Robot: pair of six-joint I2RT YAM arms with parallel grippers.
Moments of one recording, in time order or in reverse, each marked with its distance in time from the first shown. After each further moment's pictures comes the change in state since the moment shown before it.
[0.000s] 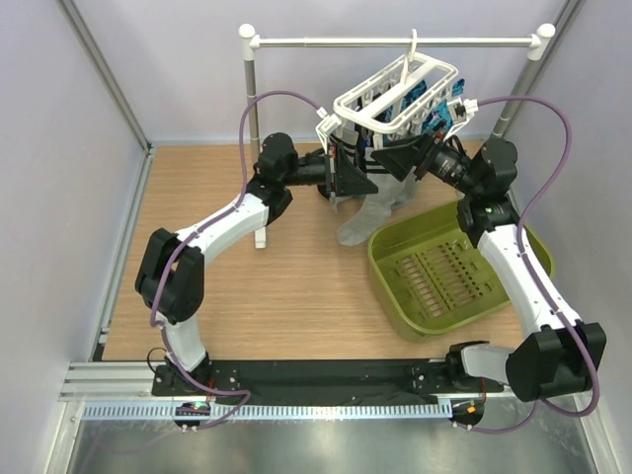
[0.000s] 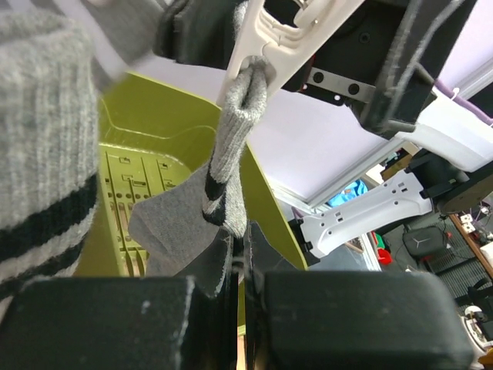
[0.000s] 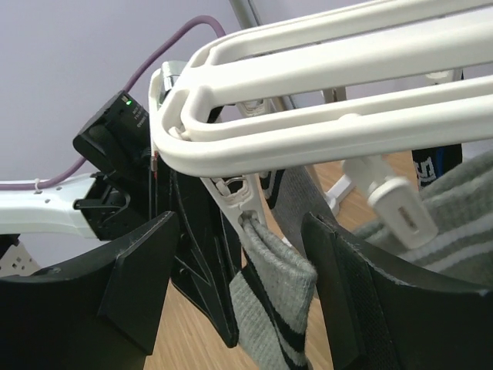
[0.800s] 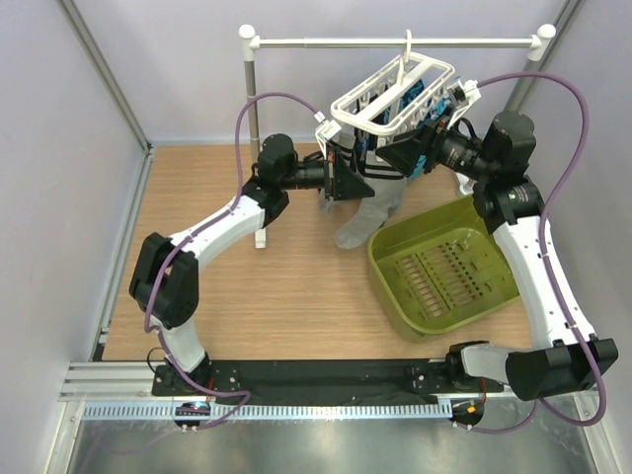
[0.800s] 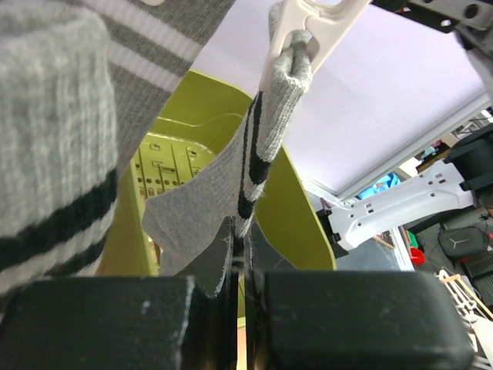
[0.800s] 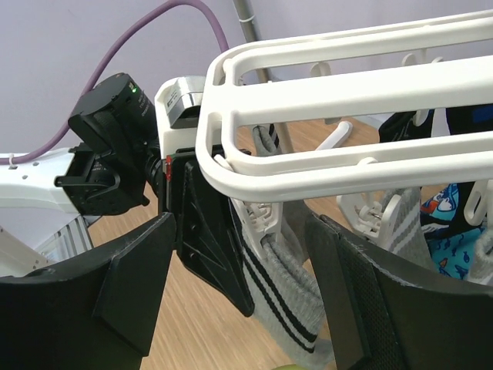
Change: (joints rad) left arm 0.000 -0.045 -0.033 -0.131 -0.045 0.155; right arm 0.000 -0.003 0.286 -0.496 -0.008 -0.267
